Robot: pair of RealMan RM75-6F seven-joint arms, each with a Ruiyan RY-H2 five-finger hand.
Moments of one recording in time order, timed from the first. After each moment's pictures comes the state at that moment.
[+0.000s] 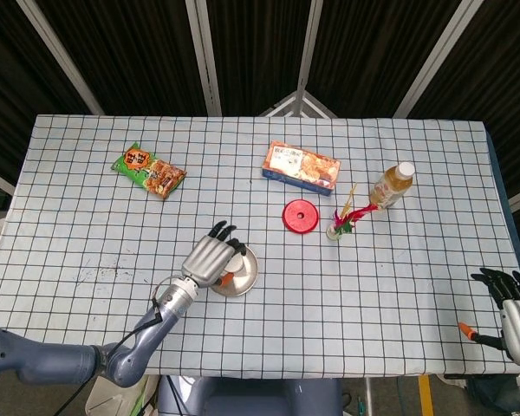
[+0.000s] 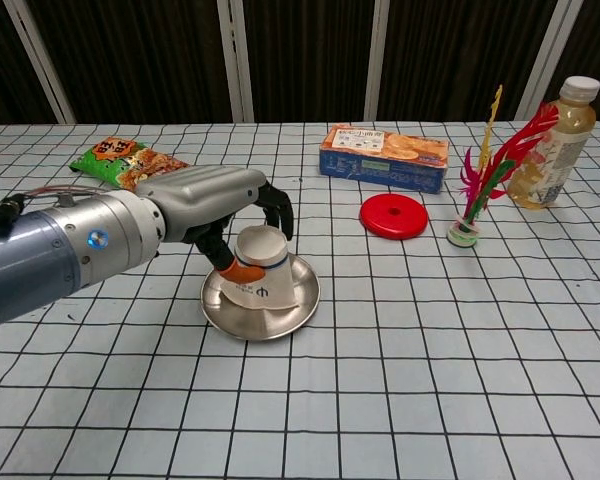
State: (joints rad) left arm -0.91 -1.67 -0.11 -1.61 0.94 1.00 0.53; right arm 0.02 -1.09 0.04 -1.55 -1.48 1.45 0.22
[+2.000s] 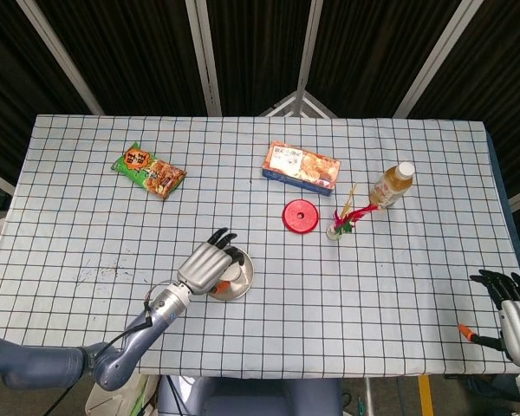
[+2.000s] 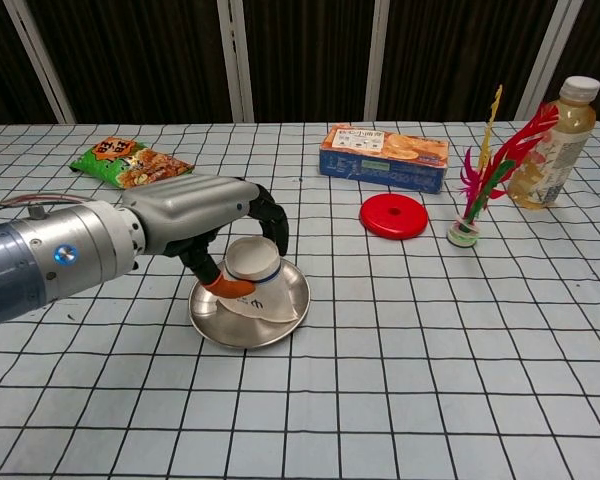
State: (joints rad) left arm -0.86 -1.63 -0.07 -1.60 1.12 0.98 0.44; right arm 0.02 -1.08 0.04 -1.57 -1.47 1.43 0.21
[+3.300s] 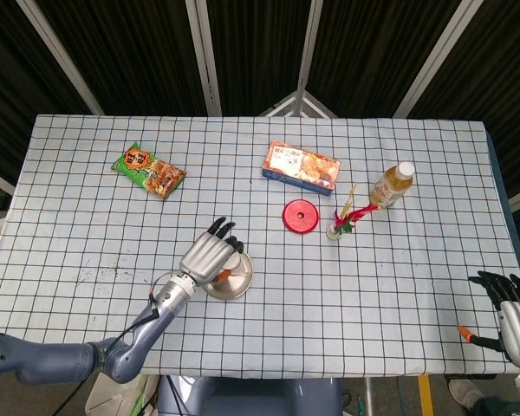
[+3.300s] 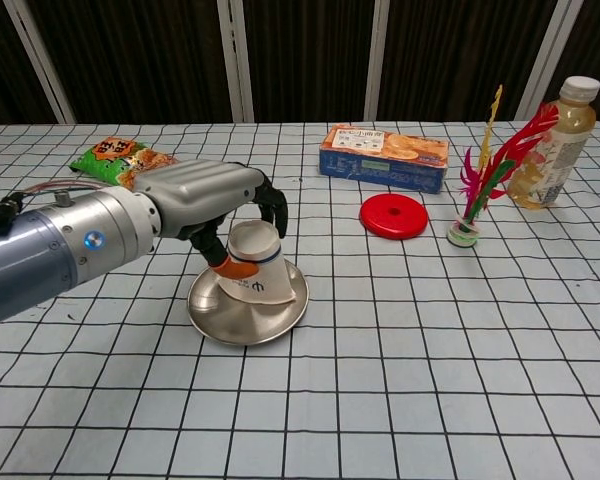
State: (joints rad) left arm -0.88 -1.69 -0.12 -1.52 1.06 1.01 0.55; right arm 0.02 -1.08 0.03 -1.58 -1.47 1.42 0.21
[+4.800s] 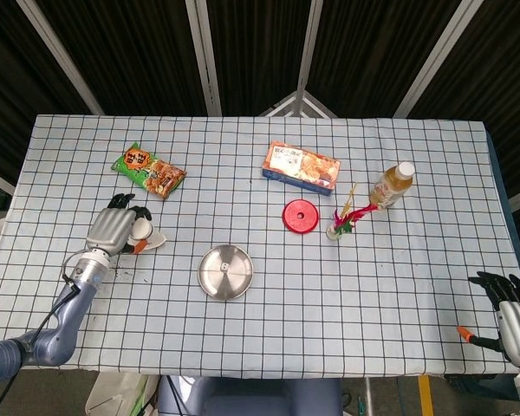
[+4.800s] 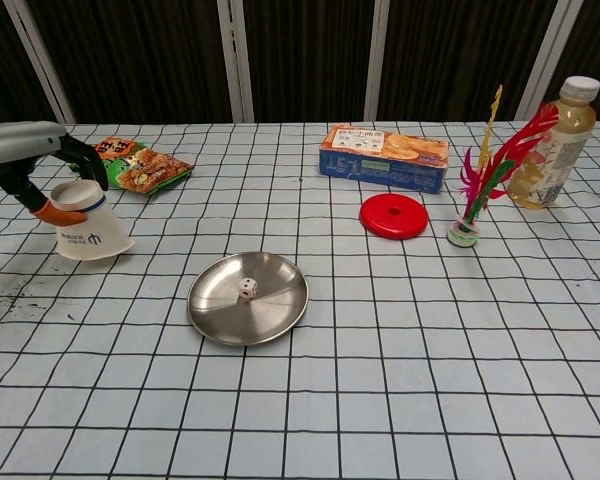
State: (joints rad) left arm -0.71 -1.40 -0.12 -1.47 0.94 0.96 0.31; right arm 0.02 -1.08 0.03 -1.58 -1.46 1.42 0.20
